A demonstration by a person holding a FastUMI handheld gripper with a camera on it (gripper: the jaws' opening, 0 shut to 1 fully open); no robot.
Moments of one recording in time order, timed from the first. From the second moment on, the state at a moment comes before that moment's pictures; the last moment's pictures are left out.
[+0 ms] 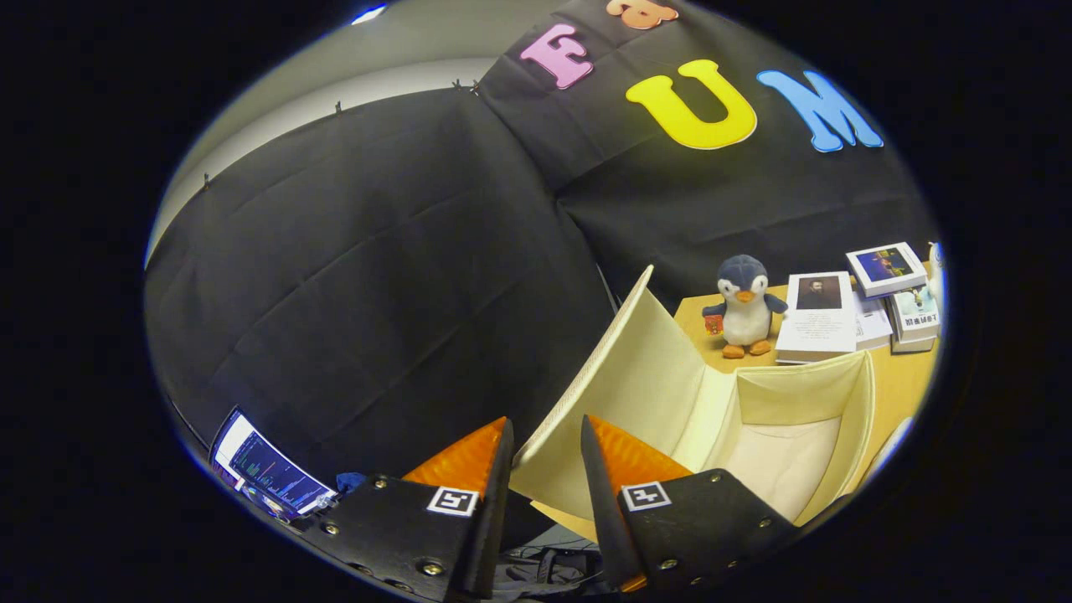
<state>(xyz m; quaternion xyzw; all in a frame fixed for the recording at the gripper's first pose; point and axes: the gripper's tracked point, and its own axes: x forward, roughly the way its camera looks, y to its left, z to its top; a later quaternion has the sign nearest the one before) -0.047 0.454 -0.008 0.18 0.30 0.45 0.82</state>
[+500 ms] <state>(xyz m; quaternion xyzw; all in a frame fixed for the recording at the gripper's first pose) 0.005 0.367 -0.019 0.09 0.24 0.37 0.89</state>
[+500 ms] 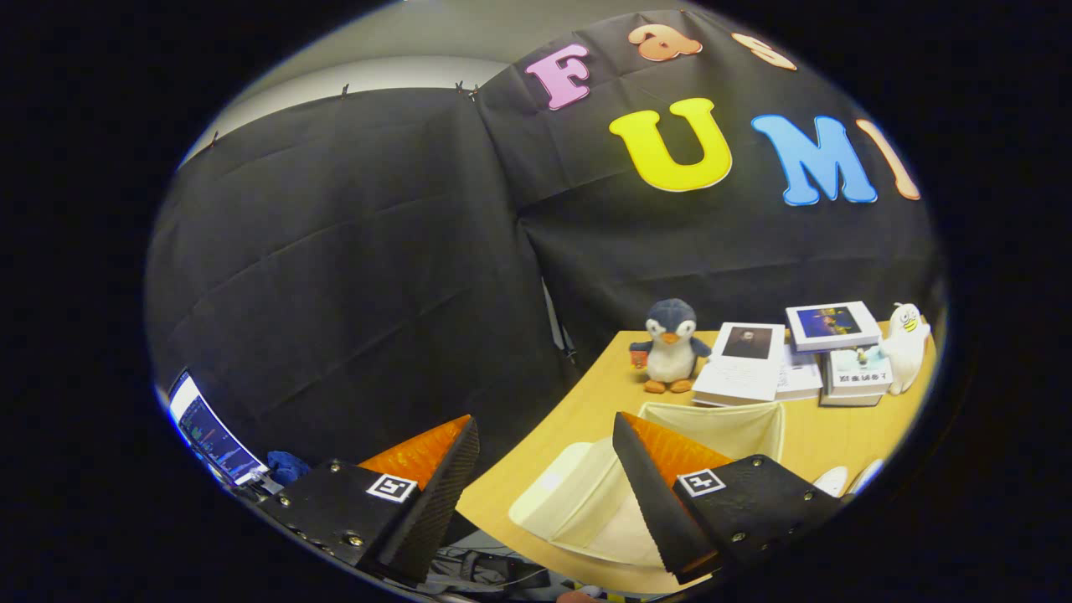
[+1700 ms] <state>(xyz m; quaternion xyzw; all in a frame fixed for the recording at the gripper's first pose) 0.083 0.088 -0.174 0.08 0.34 0.12 0.93</state>
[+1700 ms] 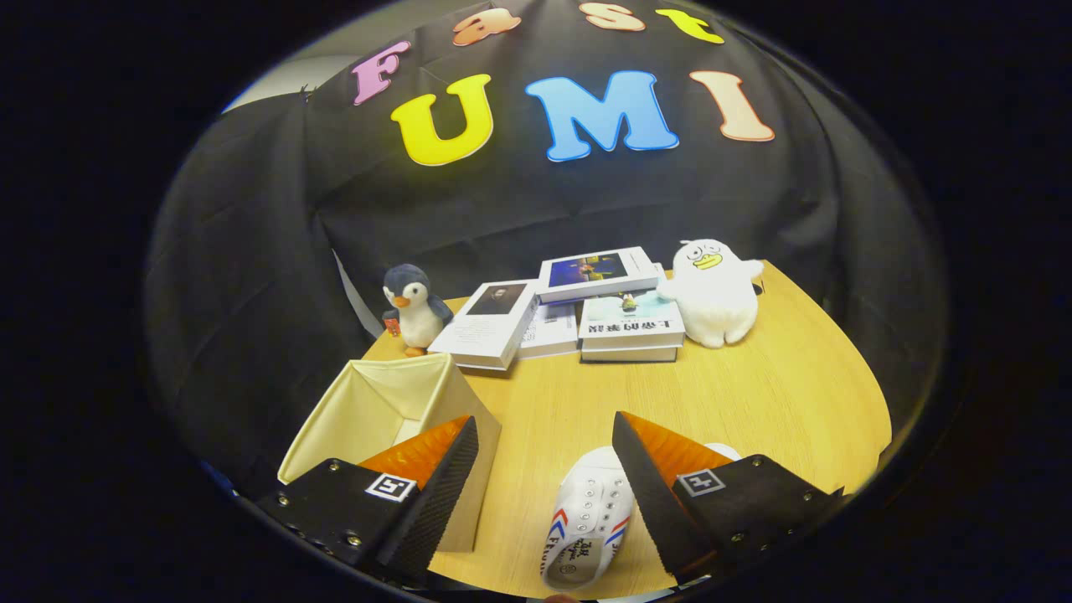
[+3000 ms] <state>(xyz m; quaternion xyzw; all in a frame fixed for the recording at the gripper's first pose) 0.027 0.041 -0.330 0.12 0.54 0.08 0.83</state>
